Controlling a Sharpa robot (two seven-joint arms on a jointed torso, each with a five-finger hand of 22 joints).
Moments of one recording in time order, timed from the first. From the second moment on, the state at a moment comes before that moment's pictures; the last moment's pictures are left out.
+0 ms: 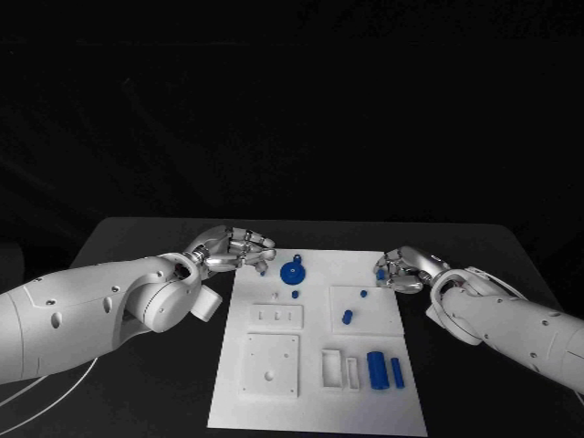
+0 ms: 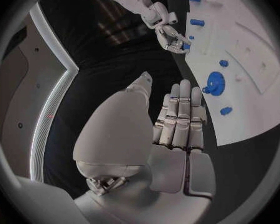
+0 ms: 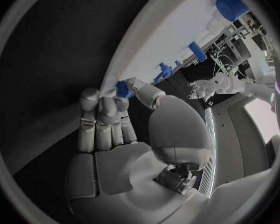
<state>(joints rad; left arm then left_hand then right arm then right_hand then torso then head) 1.34 -0.84 -0.18 1.41 -0.24 -0.18 0.28 1.47 -0.17 0.18 0.29 0.05 0.71 0.19 0.31 0.52 1.09 0.14 0.15 0.20 0.95 0.09 0.49 0.60 0.03 0.67 0.00 0.60 1.13 1.14 -0.57 -0.06 0.85 -1.15 -0.38 0.22 1.09 -0.12 0.72 -0.24 0.05 0.96 0.08 0.33 0.50 1.10 0.00 1.11 1.05 1.30 -0.11 1.20 1.06 0.22 1.20 -0.04 0.97 1.31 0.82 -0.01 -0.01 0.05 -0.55</state>
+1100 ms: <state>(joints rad) 1.34 -0.83 -0.18 1.41 -0.25 -0.18 0.27 1.47 -0.15 0.17 0.29 0.05 0.74 0.20 0.31 0.51 1.11 0.14 0.15 0.21 0.95 0.10 0.48 0.61 0.03 0.67 0.00 0.59 1.13 1.22 -0.58 -0.06 0.92 -1.24 -0.40 0.12 1.10 -0.11 0.76 -0.25 0.05 0.98 0.06 0.34 0.50 1.11 -0.02 1.11 1.04 1.30 -0.12 1.20 1.06 0.23 1.20 -0.04 0.98 1.31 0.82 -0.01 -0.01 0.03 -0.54</state>
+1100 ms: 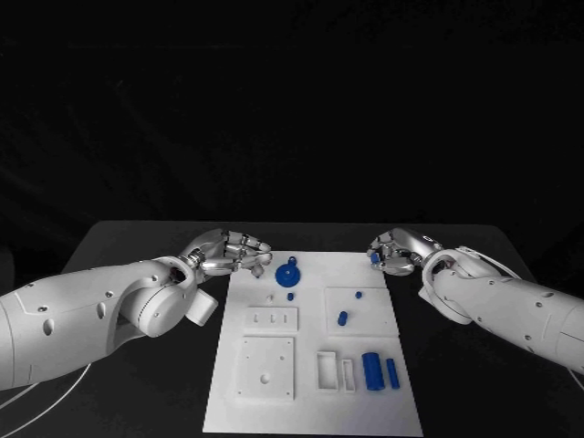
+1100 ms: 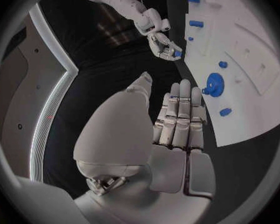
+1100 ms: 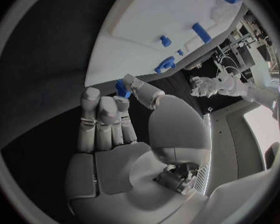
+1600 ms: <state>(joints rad) 1.35 -0.78 -0.18 1.39 -0.27 -0.19 0.18 1.26 -0.14 0.08 0.29 0.05 0.80 0.18 0.31 0.50 1.19 0.10 0.16 0.24 0.98 0.08 0.48 0.63 0.05 0.68 -0.01 0.60 1.13 1.26 -0.57 -0.06 1.09 -1.43 -0.33 -0.07 1.10 -0.11 0.77 -0.25 0.05 0.98 0.06 0.34 0.50 1.11 -0.02 1.11 1.04 1.30 -0.13 1.20 1.06 0.23 1.20 -0.05 0.98 1.31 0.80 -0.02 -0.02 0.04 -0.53</state>
